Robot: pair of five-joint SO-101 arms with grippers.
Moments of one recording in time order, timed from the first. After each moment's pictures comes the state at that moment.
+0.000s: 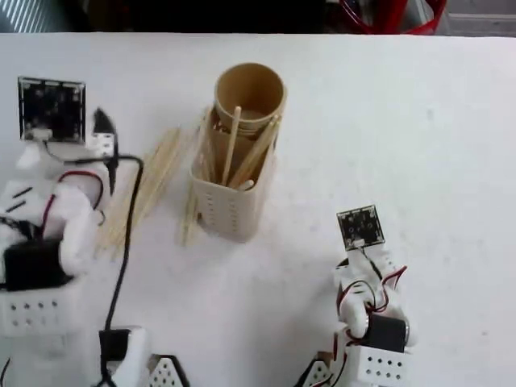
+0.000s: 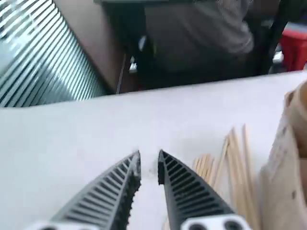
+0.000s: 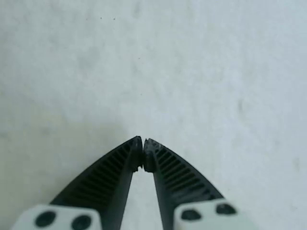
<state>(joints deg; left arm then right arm) -11.0 -52.2 28.9 57.0 -6.3 4.8 -102.5 96.4 66.9 24.4</state>
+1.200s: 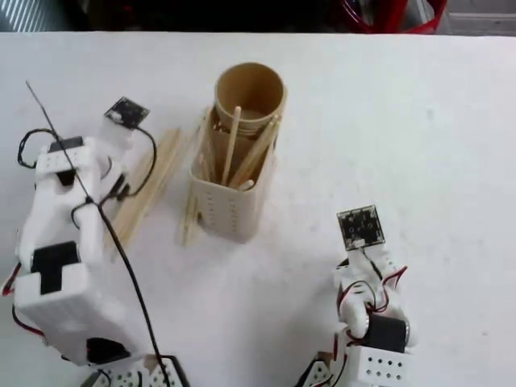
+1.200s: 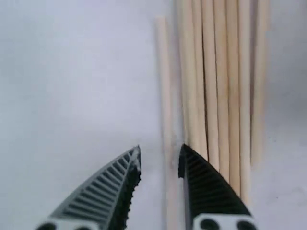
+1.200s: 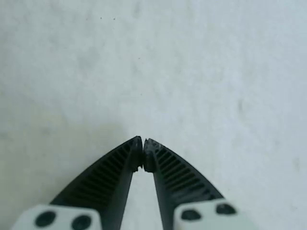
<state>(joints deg) -21.1 14.7 17.1 56.0 -37.7 4.8 -102.5 96.4 66.9 24.4</state>
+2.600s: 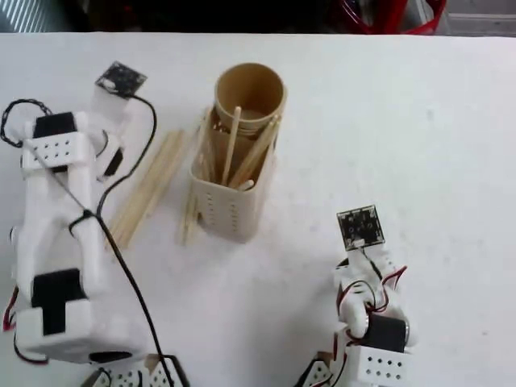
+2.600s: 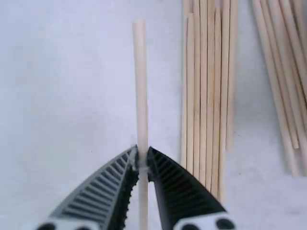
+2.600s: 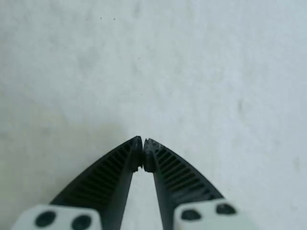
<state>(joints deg) -18.1 1.8 7.1 72.2 -32.1 4.8 -102.5 96.4 66.9 24.4</state>
